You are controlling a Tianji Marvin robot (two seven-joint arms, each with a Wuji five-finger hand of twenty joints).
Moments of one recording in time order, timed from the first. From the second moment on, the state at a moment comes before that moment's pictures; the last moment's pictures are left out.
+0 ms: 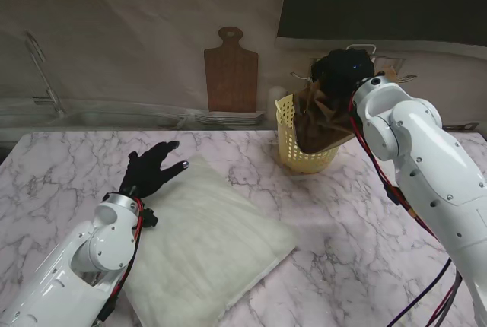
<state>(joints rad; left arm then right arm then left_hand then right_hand) 1.55 -1.13 -1.28 -1.63 0.62 0.06 0.13 -0.95 -1.04 1.12 -1.44 -1.19 -0.05 0.09 0.84 -0.05 -0.02 -0.03 0.41 0.18 0.10 0.37 0.43 0.25 0.04 0.20 0.38 0.32 0.15 0.31 0.10 0.37 -0.28 0.52 0.79 -0.63 1.00 -0.24 0.82 -0.23 0.84 0.58 0.99 0.08 0.73 0.83 1.30 -0.10 1.07 0.72 1.08 0.05 1.54 0.60</state>
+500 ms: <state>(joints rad) 1.55 -1.13 -1.29 -1.60 0.62 0.06 0.13 -0.75 -1.05 0.98 -1.27 -1.16 -0.03 0.00 0.84 -0.05 -0.02 -0.03 0.41 0.18 0.10 0.37 0.43 0.25 0.04 0.20 0.38 0.32 0.15 0.31 0.10 0.37 -0.28 0.52 0.79 -0.61 0.99 -0.24 0.82 -0.24 0.83 0.59 0.98 0.07 0.73 0.84 1.30 -0.11 1.07 0.72 1.08 0.03 1.54 0.61</state>
